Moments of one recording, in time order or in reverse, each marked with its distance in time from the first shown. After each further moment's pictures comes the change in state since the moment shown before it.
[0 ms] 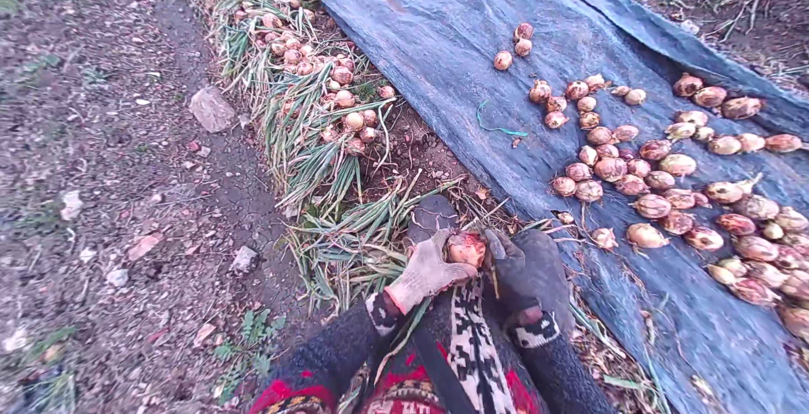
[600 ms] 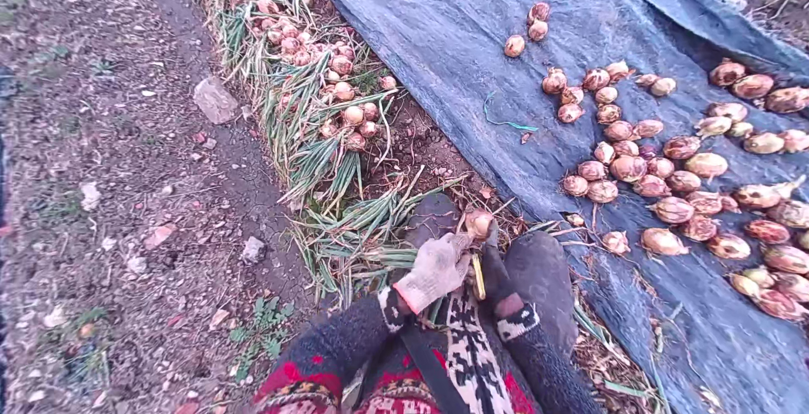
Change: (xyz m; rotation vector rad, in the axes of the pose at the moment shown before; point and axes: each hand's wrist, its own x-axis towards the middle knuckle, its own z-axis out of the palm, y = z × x) left_hand 0.033 0.021 0.016 0.453 -0.141 0.069; right_hand 0.046 0.054 0.025 0.805 -0.172 0.832
